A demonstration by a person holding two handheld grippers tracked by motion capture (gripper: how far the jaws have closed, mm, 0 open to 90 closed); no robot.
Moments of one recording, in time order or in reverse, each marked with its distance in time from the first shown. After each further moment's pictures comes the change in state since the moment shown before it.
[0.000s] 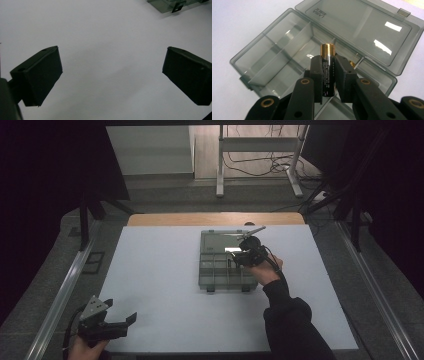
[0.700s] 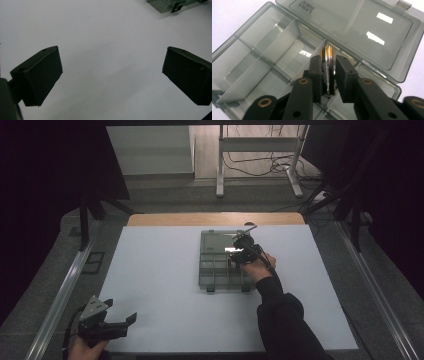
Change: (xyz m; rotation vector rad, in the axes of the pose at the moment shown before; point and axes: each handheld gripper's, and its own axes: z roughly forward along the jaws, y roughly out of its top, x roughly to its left) left arm 0.000 0.000 0.000 -0.001 -0.003 0.003; right arm -0.003 0.008 0.028 0.054 -0.065 0.026
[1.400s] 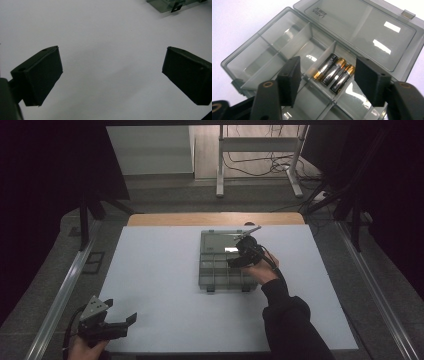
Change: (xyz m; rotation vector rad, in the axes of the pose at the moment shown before) left arm 0.000 0.000 0.000 0.001 0.000 0.003; right arm 0.004 -0.006 -0.019 -0.046 0.063 -0.060
